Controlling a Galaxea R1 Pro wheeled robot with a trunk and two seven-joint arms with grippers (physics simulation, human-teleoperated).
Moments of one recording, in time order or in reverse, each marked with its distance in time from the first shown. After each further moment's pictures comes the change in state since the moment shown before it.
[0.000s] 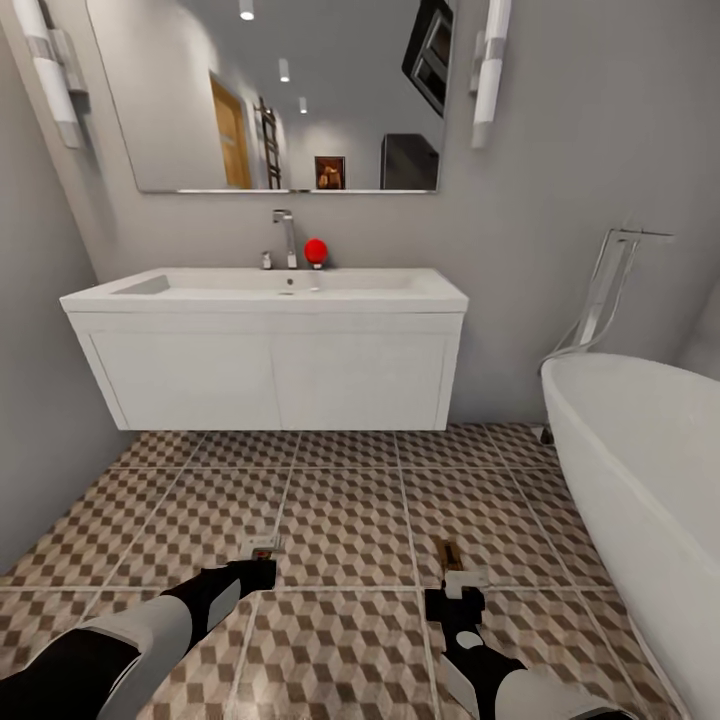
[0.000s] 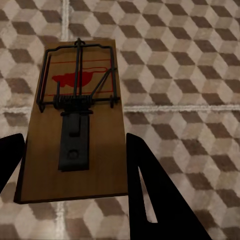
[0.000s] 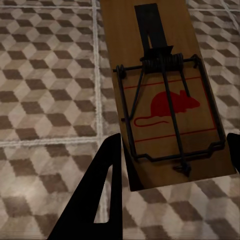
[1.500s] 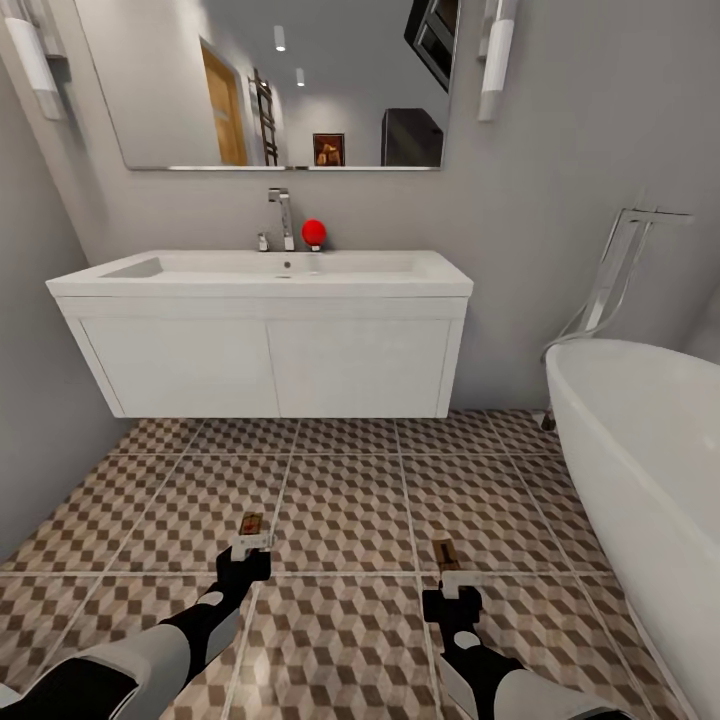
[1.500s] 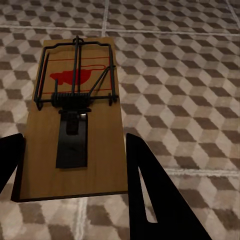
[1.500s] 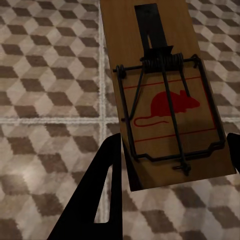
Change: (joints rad) left arm 0.072 -0.010 0.000 -0.002 0.000 -0.453 0.110; right arm 0.000 0.004 0.007 0.000 0.032 0.012 0.000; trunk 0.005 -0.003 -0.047
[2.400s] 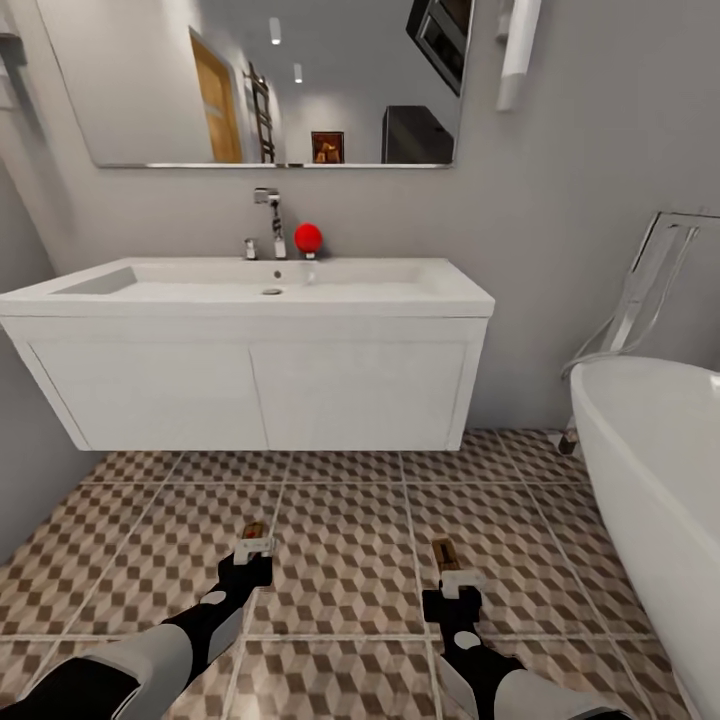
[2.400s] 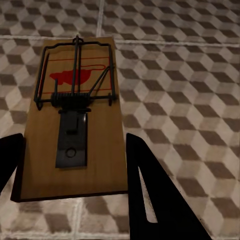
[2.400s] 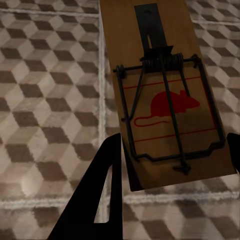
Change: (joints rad) left arm -0.001 -0.006 0.001 0.000 0.000 0.075 0.004; right arm 0.000 -0.001 -0.001 0.000 0.009 0.000 -0.001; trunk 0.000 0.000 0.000
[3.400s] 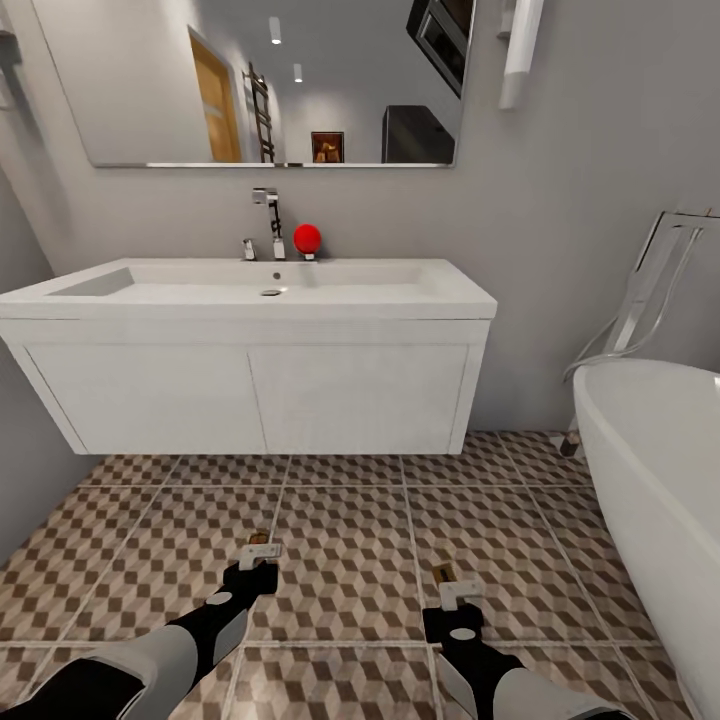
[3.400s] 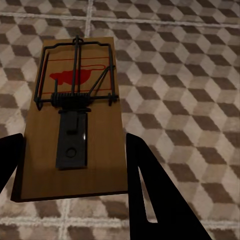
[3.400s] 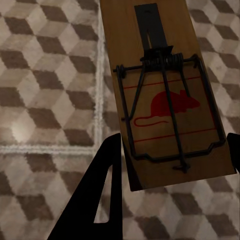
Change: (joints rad) left arm 0.002 -0.017 0.001 0.000 0.007 0.078 -0.002; right arm 0.000 0.002 0.005 -0.015 0.000 0.251 0.001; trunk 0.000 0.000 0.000
